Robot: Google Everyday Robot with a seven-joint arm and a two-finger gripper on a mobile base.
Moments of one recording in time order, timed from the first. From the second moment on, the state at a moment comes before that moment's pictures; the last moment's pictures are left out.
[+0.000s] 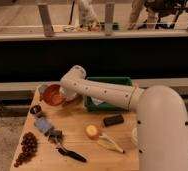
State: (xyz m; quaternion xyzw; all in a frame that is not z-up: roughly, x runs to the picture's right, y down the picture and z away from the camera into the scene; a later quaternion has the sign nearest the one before) arm -0.159 0.036 0.867 -0.05 -0.25 -0.58 0.78
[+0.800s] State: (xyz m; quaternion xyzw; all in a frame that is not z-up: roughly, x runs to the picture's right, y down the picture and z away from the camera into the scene) arm -0.138 0.030 0.868 -0.04 -0.23 -0.56 0.79
